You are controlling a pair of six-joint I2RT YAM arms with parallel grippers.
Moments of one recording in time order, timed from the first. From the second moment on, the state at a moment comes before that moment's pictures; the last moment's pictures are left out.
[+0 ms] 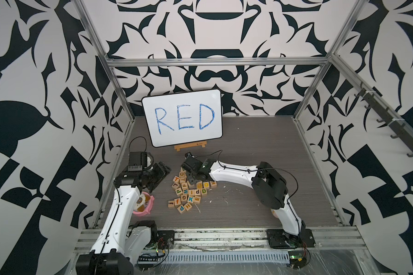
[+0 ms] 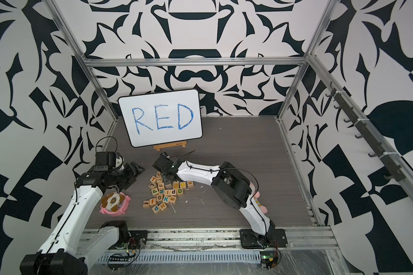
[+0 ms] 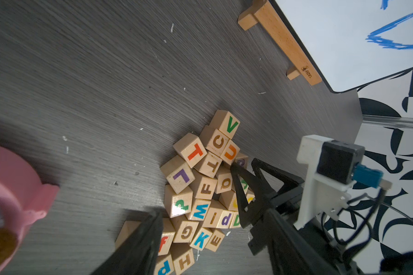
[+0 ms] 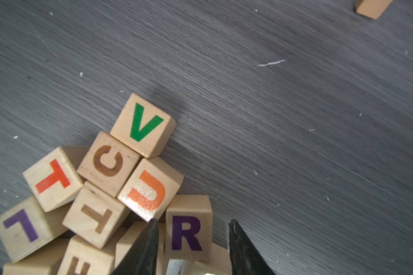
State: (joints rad) left arm 0.00 0.95 0.77 -0.83 0.35 -0.71; right arm 1.06 2.17 1.67 -0.60 0.23 0.50
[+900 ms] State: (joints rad) left arm -0.01 0.96 0.77 -0.83 0.35 -0.71; right arm 1.06 2.21 1.70 -0.61 0.25 0.55
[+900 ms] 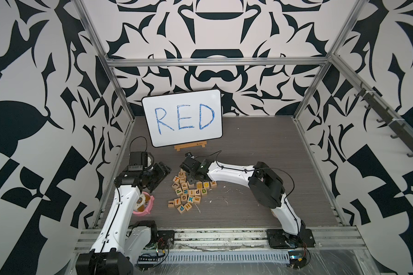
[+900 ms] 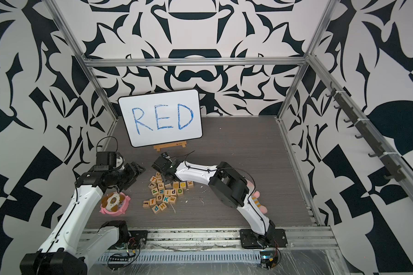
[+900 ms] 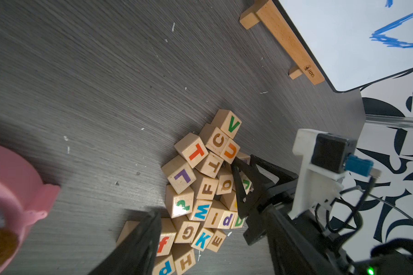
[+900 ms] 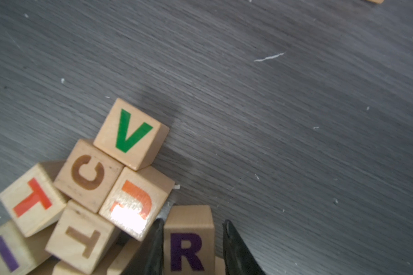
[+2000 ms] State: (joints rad) left arm -0.01 0.97 0.77 -0.83 0.39 -0.71; right arm 1.05 1.92 1.51 -0.51 0.41 0.66
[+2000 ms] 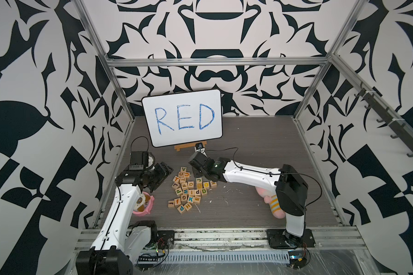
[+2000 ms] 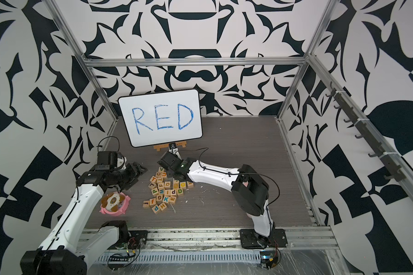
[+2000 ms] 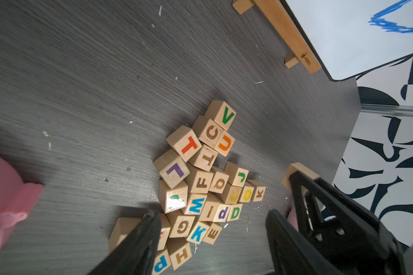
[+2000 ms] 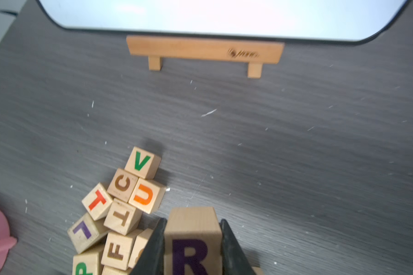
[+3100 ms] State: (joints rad) left arm -0.05 1.01 0.77 -0.83 0.40 -0.71; right arm 0.83 2.34 1.85 -0.55 0.35 0.64
